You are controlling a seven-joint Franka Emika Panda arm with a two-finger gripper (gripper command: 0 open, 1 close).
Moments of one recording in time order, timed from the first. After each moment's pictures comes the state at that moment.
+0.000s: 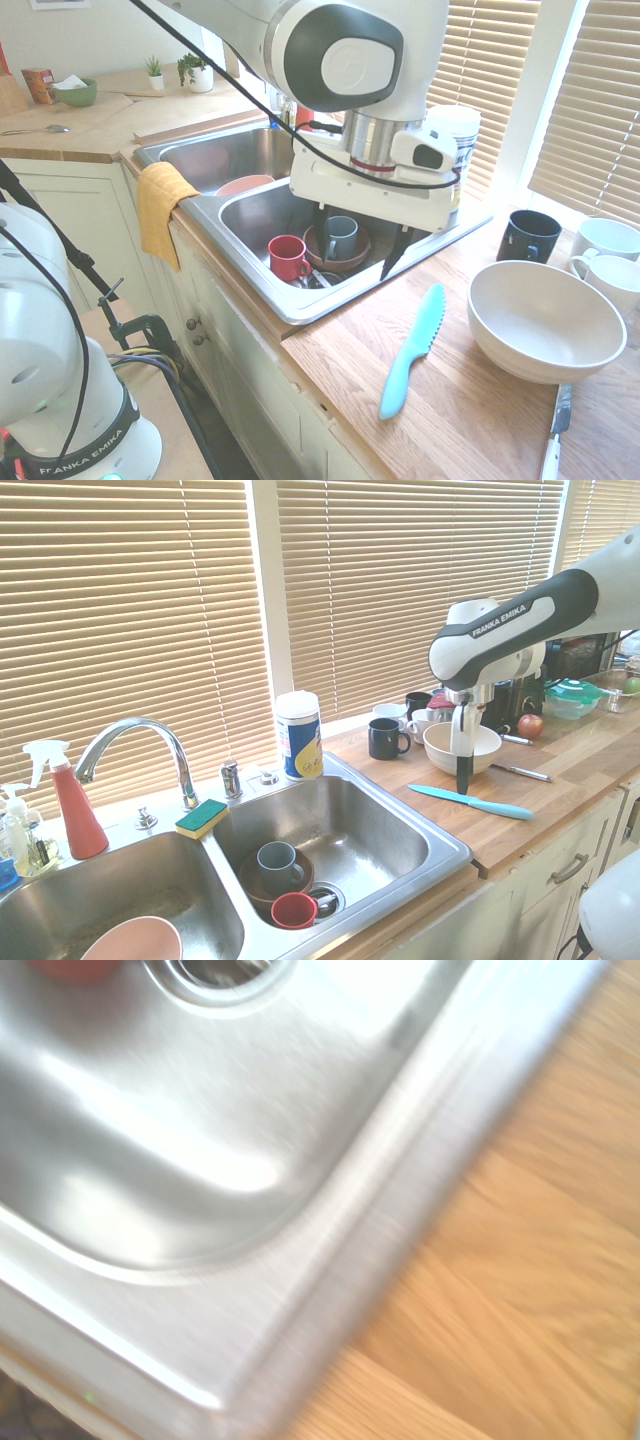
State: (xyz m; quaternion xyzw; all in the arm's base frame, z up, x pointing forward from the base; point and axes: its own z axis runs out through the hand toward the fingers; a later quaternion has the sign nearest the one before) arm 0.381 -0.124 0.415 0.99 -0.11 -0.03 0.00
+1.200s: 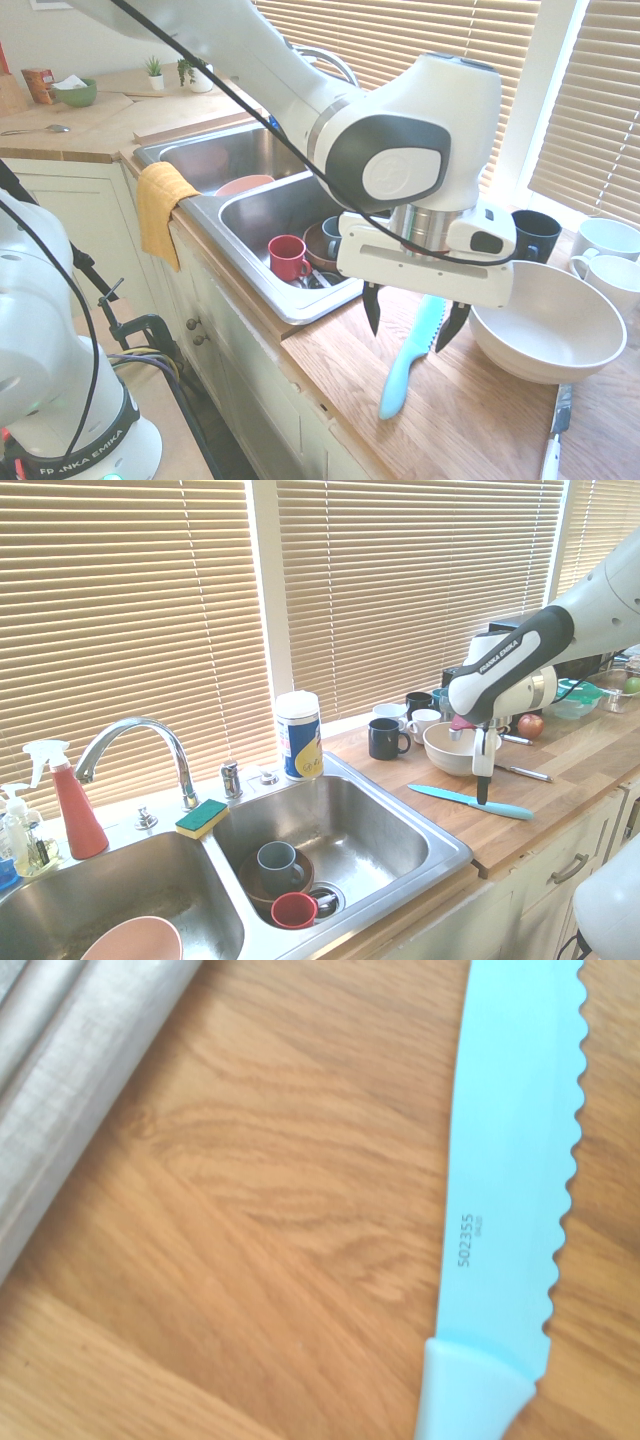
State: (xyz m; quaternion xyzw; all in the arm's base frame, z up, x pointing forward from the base) arm 0.388 -0.187 0.347 0.99 -0.12 -0.01 0.03
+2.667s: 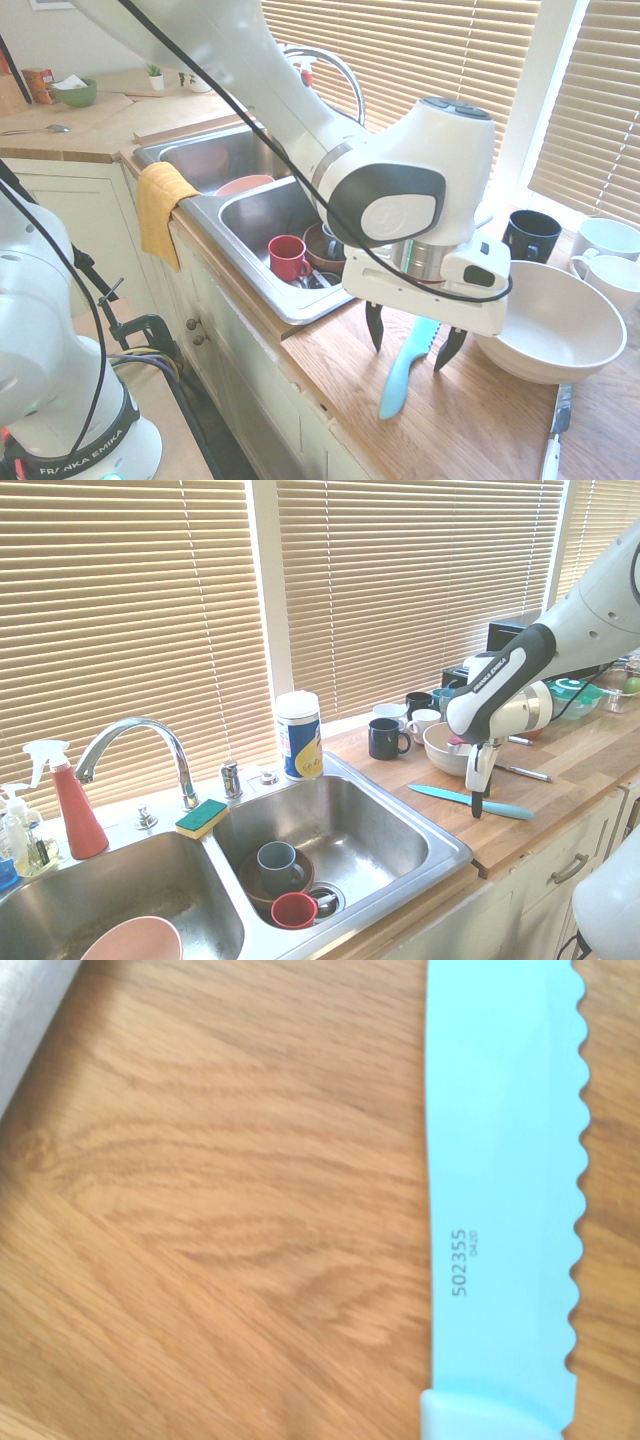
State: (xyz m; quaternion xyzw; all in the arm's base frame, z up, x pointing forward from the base) arm 0.391 -0.191 0.313 0.99 -0.16 0.00 0.03
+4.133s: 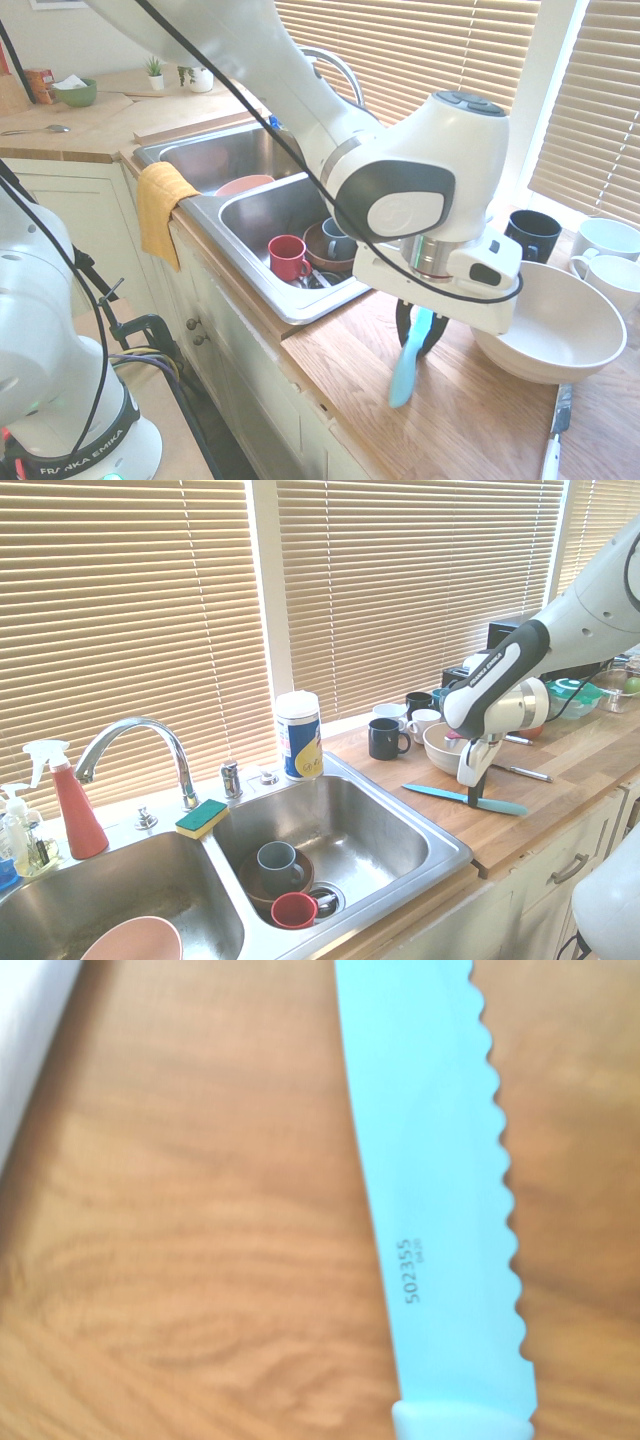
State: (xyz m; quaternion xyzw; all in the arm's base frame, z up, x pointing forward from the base) arm 0.406 -0.198 0.329 0.98 -0.22 0.02 0.00
